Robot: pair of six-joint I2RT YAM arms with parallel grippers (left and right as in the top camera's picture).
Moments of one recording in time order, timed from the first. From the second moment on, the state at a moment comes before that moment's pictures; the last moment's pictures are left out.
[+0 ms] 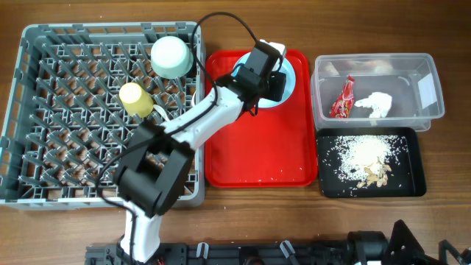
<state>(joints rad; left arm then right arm) -0.64 2.08 1.49 -0.21 0.09 -0.32 0.00 0.25 1.33 -1.59 0.16 0.44</state>
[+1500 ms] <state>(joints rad) -0.38 1.13 1.50 -1.27 0.40 -0.32 0.00 0.25 1.33 -1.60 0.16 0.44</state>
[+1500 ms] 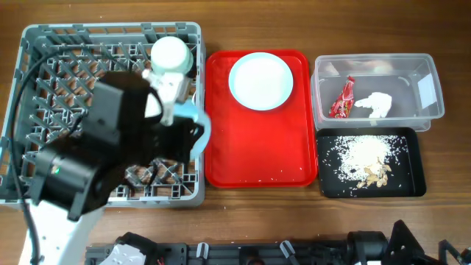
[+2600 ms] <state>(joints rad) 0.43 1.28 0.69 -0.95 1.32 -0.20 0.00 0.25 1.33 -1.60 0.16 0.44</state>
